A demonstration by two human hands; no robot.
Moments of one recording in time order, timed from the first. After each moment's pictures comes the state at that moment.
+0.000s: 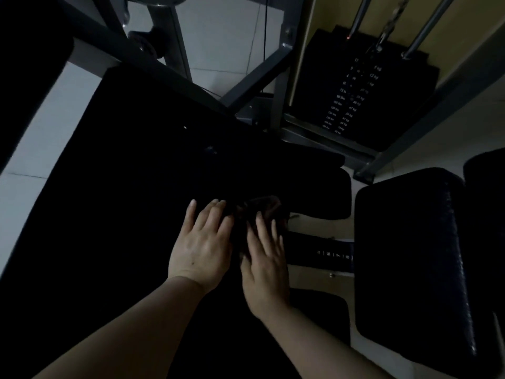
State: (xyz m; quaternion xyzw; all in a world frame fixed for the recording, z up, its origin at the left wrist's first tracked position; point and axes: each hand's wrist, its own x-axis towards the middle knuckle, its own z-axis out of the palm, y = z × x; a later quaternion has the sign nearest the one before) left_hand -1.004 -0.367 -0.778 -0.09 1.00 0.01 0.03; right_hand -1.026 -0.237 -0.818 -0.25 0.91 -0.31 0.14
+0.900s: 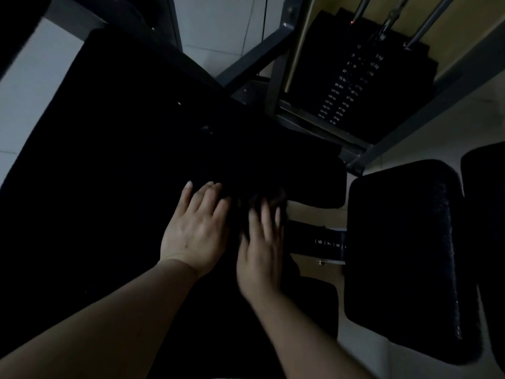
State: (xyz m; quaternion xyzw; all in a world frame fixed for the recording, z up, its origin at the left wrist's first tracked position) left_hand -1.006 -0.369 -0.780 -0.08 1.00 0.03 0.03; right_hand -1.026 -0.242 -0.829 -0.18 0.93 -0.31 0.09
